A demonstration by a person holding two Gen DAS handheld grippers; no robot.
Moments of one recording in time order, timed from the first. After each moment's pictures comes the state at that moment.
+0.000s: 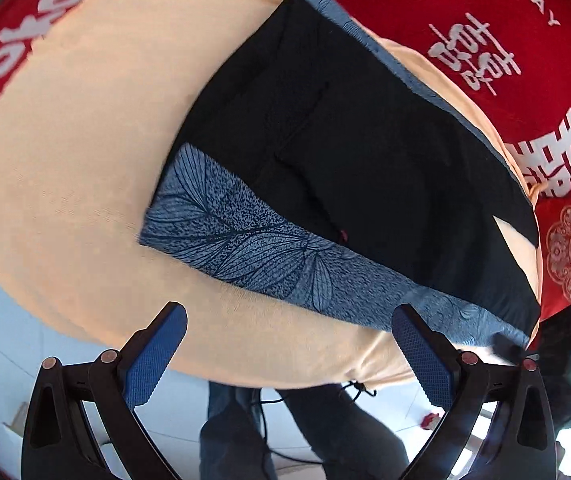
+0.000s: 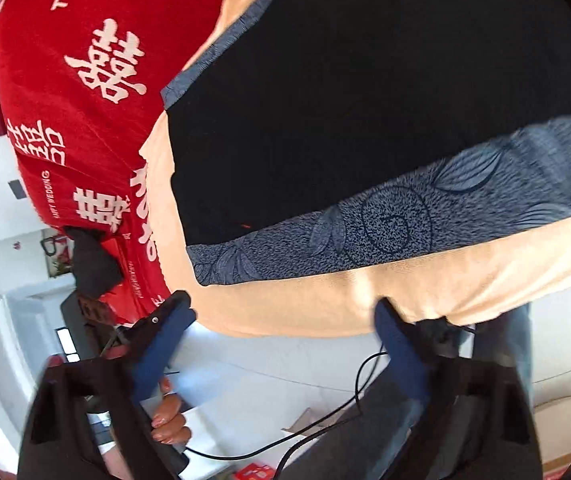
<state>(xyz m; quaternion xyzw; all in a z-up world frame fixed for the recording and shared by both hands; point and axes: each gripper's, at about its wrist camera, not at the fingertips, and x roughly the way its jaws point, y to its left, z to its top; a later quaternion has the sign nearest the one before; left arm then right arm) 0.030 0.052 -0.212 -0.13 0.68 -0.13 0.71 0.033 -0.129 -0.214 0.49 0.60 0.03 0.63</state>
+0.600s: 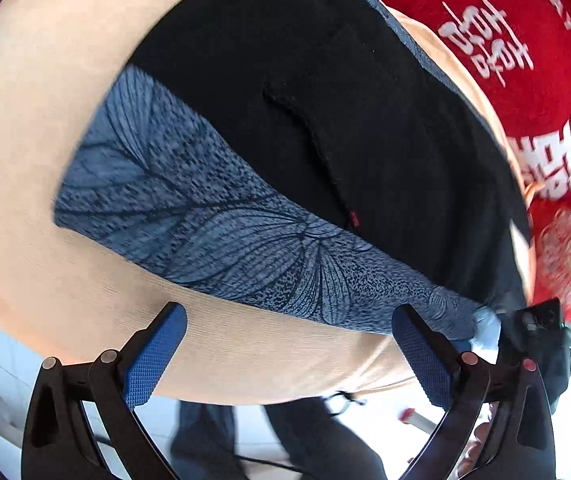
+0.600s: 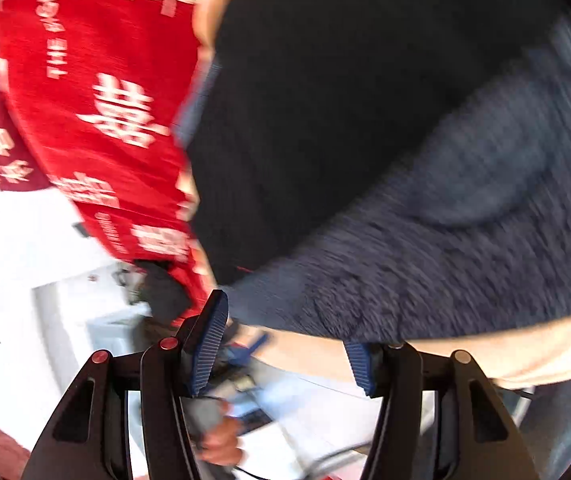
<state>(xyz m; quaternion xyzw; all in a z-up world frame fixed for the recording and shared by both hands) 0.039 0.035 -0.259 -0.19 0.70 -0.15 0.67 0.049 -0.150 -0.249 0.60 0.48 0.10 0.63</state>
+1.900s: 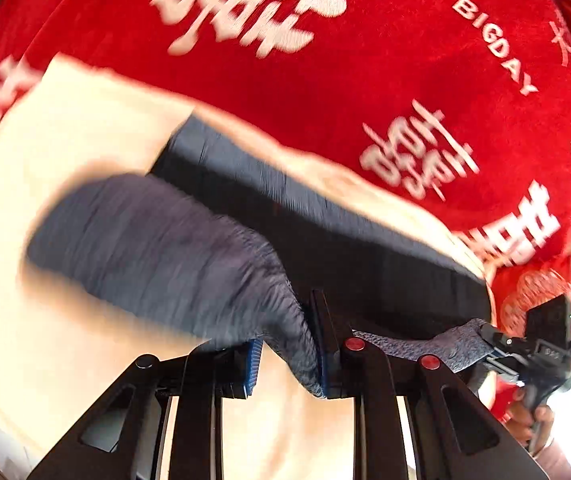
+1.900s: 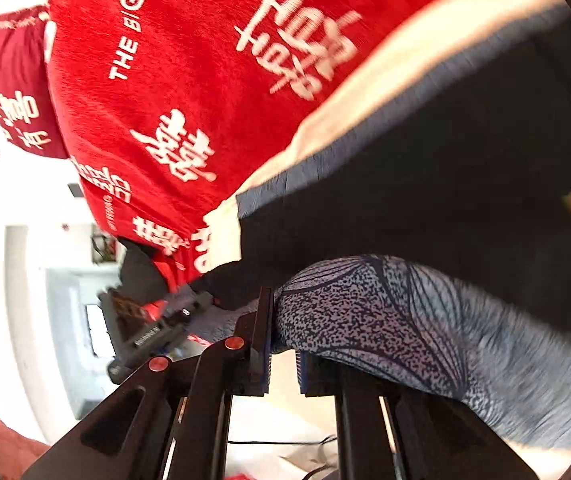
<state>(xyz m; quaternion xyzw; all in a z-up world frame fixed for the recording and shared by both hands) 0.206 -0.038 -0.155 -0.15 0.59 -0.17 0.77 0.219 -0.282 -0.138 0.43 0.53 0.13 0.72</state>
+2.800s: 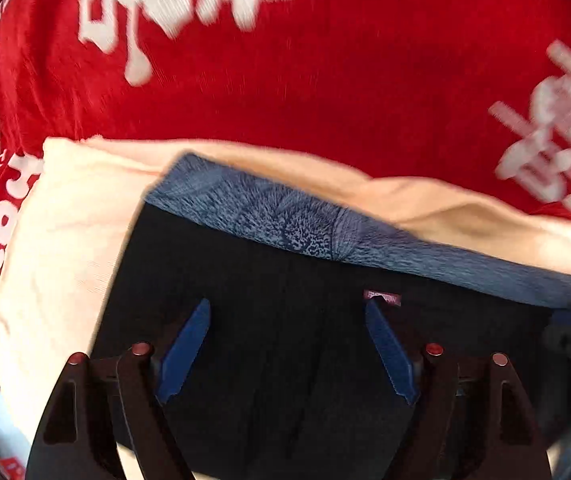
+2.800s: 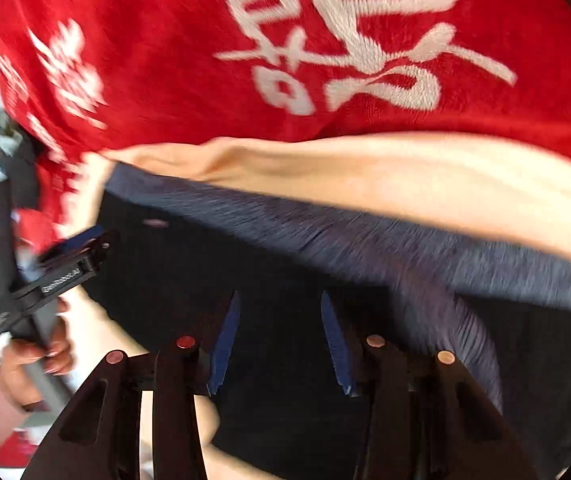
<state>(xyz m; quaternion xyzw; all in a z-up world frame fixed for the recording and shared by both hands) 0.300 -0.131 -0.253 0.06 0.60 0.00 0.80 0.360 -0.253 -0.228 0.11 0.65 0.08 0.75</state>
